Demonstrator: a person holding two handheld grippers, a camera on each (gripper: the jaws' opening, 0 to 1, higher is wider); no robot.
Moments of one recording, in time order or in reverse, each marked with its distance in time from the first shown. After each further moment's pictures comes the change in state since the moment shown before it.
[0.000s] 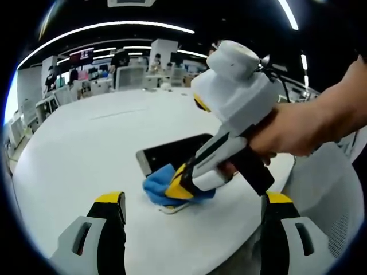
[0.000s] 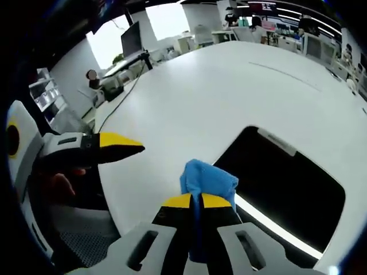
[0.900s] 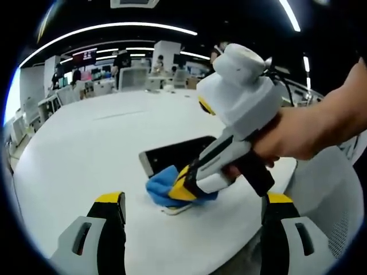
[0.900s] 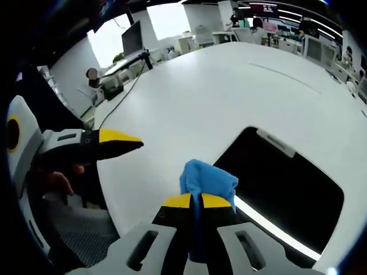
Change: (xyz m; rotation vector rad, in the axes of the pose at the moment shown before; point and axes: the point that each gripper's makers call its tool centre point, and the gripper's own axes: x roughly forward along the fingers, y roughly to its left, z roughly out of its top) left arm -0.002 0.004 0.002 -0.023 -0.015 0.016; right arm 0.000 0.000 0.000 -0.012 -0.003 -0.012
